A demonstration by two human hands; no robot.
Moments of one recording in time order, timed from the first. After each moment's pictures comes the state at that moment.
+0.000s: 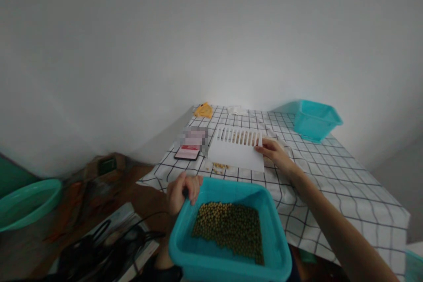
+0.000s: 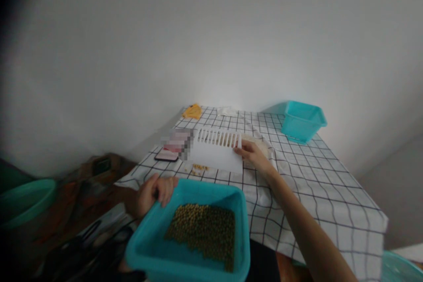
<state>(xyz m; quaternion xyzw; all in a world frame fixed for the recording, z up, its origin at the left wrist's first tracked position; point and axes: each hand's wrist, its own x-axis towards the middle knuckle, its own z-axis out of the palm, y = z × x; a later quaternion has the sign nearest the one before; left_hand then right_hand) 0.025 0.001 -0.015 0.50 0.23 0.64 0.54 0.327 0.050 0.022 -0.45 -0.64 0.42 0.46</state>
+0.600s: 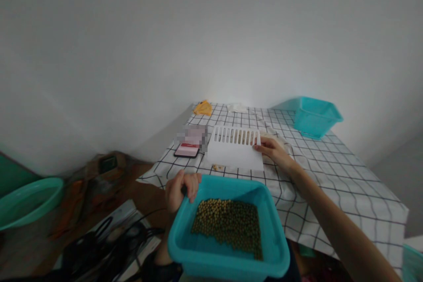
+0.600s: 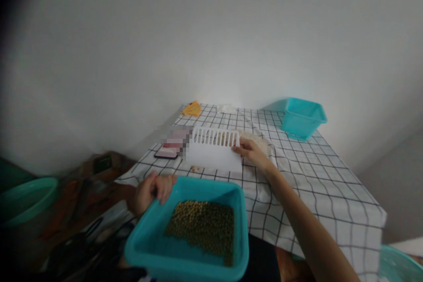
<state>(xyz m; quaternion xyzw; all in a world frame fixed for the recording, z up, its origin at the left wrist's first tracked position) 0.029 -0.003 -0.012 0.47 0.24 0.66 0.53 0.325 0.046 0.024 -0.44 -0.64 0.45 0.44</state>
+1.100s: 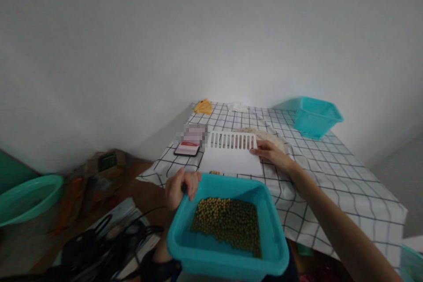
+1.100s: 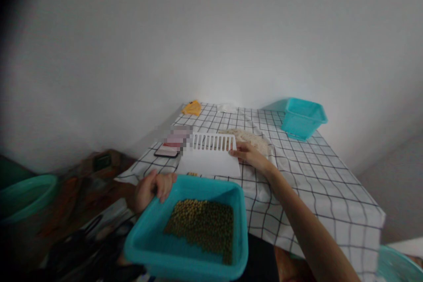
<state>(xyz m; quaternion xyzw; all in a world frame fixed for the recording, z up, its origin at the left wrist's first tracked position) 0.026 0.000 -0.013 0.50 0.23 0.65 0.53 0.324 0.044 0.022 -0.45 -0.63 0.50 0.38</state>
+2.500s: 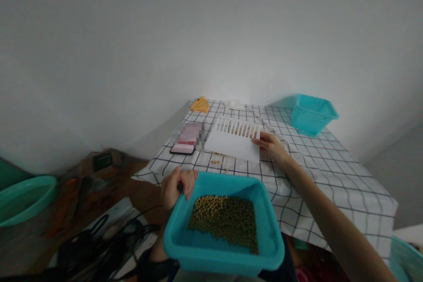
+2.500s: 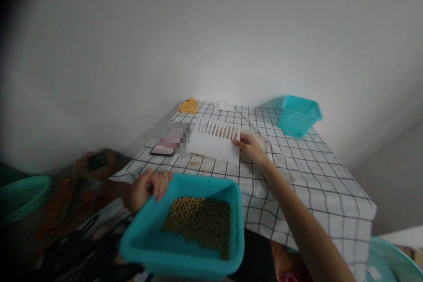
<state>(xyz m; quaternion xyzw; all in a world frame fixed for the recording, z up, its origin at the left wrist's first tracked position) 0.028 0.000 -0.017 0.46 0.20 0.67 0.55 0.335 0.059 0.013 -0.49 -0.61 0.43 0.46</state>
